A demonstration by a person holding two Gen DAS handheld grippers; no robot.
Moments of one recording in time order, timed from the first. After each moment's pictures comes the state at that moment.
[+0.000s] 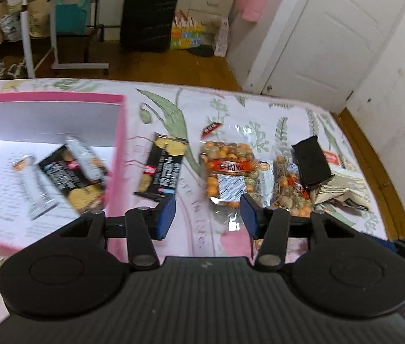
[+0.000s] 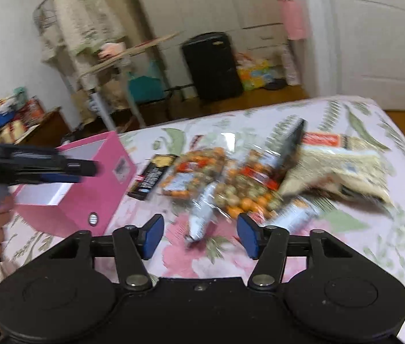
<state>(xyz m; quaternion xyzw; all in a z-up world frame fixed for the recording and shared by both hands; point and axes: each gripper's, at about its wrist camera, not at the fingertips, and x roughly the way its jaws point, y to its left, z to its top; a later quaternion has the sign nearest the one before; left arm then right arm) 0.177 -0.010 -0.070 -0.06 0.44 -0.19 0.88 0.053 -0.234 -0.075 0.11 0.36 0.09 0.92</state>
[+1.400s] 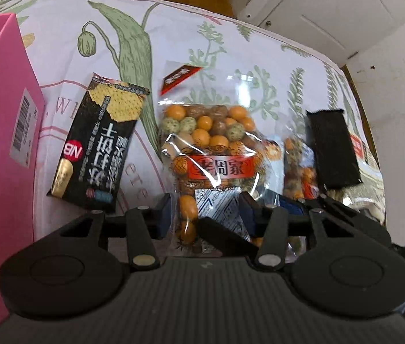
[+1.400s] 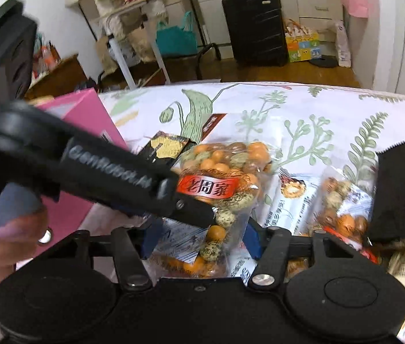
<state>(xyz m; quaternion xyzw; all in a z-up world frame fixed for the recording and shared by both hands) 0.284 -0.067 -0.161 -0.11 0.58 -0.22 0.77 0.176 -0.190 -0.147 0.08 0.43 0.15 0.89</state>
